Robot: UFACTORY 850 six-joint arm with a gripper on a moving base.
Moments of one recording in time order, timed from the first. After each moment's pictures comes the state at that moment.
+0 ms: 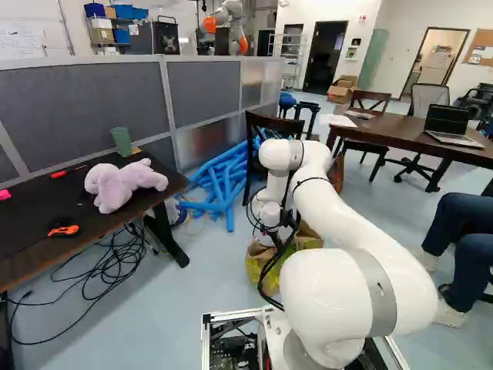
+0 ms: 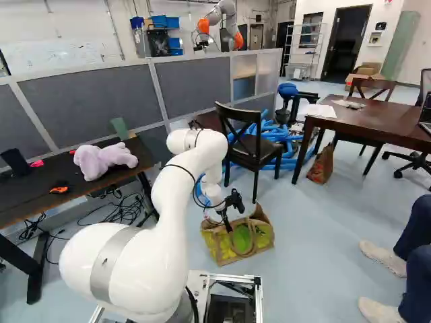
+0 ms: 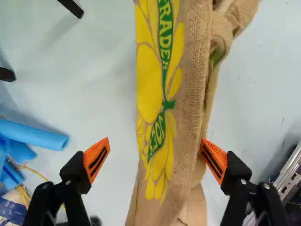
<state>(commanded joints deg) -5.8 -86.4 -83.5 37.3 14.0 25.2</state>
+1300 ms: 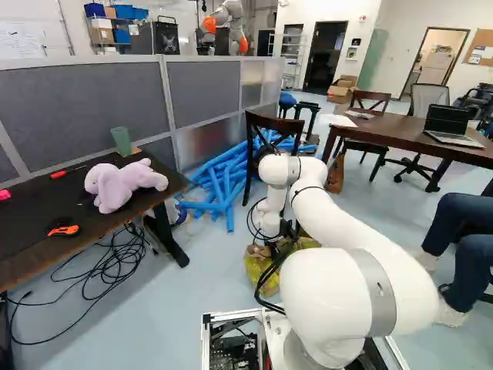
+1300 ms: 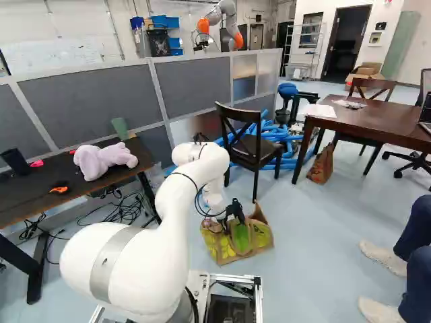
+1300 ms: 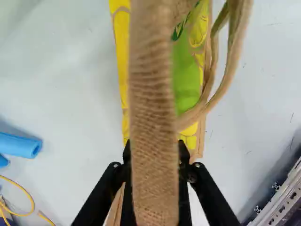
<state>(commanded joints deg) -6.4 -94.7 -91.0 37.3 12.0 25.2</state>
